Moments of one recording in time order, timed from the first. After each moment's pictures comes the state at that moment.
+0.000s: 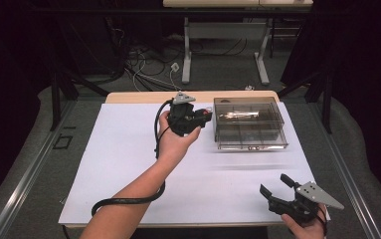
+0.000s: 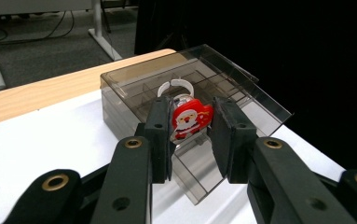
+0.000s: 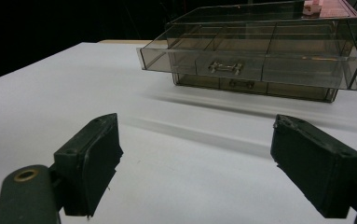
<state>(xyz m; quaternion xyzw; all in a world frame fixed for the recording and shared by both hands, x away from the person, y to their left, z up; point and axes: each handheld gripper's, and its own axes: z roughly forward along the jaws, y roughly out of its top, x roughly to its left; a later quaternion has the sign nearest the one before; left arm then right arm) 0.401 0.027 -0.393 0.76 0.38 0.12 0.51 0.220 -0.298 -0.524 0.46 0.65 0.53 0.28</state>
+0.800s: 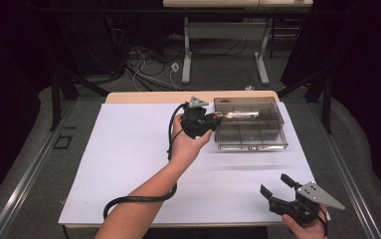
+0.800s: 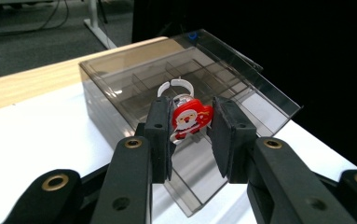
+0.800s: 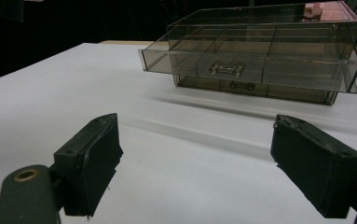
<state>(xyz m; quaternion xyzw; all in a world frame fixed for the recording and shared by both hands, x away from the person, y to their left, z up) 0.409 -0.007 -0.417 0.77 0.38 0.11 0.50 0.218 -0.298 -0.522 0.46 0.65 0.53 0.27</state>
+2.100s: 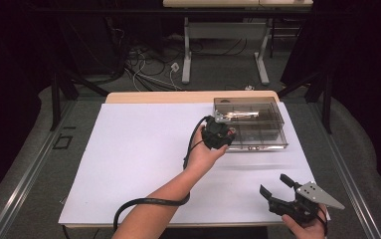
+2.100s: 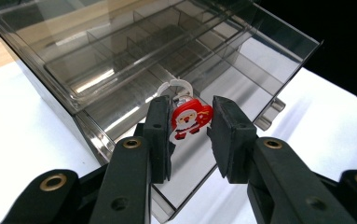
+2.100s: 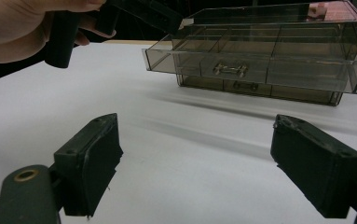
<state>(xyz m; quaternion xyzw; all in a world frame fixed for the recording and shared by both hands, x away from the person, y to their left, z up) 0.412 -0.056 -0.469 0.83 0.34 0.11 0.43 0.218 -0.298 -0.522 0.46 0.66 0.53 0.27</state>
